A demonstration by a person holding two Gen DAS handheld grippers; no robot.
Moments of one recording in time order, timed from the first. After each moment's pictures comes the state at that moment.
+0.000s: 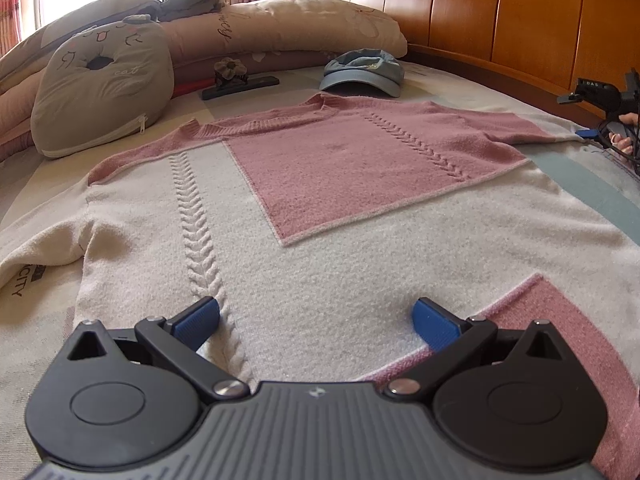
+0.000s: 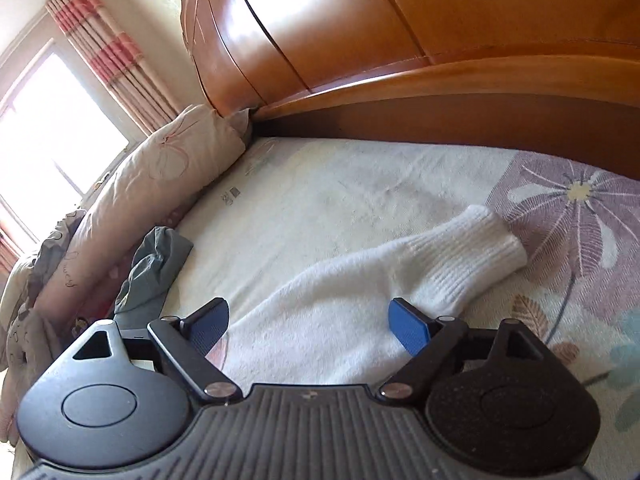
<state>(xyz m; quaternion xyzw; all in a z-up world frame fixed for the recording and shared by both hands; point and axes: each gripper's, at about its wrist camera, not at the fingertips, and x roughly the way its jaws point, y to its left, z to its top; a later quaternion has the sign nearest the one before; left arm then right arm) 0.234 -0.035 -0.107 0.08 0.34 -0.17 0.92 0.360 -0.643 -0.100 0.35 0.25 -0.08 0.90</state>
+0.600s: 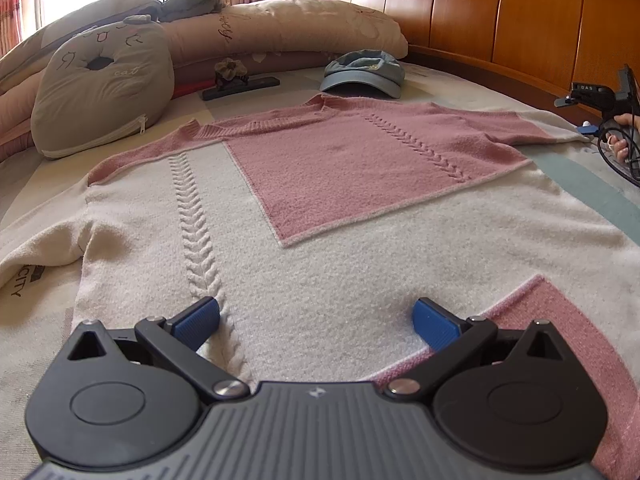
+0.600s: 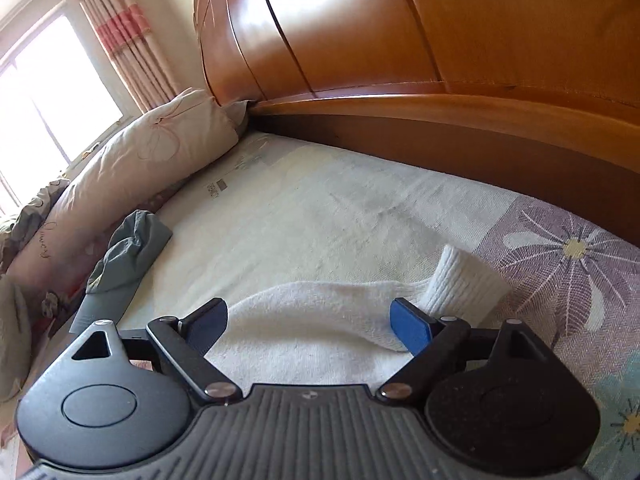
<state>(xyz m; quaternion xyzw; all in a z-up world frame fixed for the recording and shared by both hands) 0.233 -0.036 -0.107 0.08 0.34 -0.17 0.92 0.377 -0.644 -0.093 0.29 0.26 -0.09 0.92</state>
